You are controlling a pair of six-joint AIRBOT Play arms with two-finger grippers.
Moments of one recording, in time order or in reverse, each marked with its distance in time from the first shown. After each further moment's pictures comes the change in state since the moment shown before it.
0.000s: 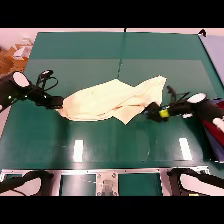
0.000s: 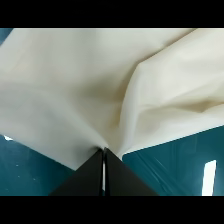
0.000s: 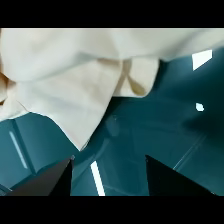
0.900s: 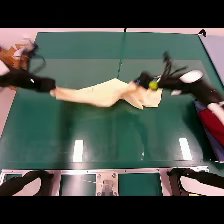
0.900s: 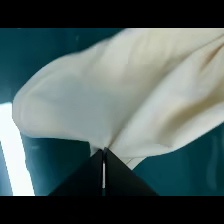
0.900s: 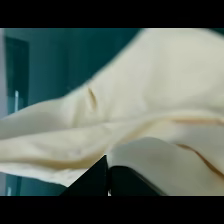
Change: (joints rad) left arm 0.000 0.188 0.214 -0.034 0.010 0.000; right arm 0.140 0.010 0.421 0.201 -0.187 -0.080
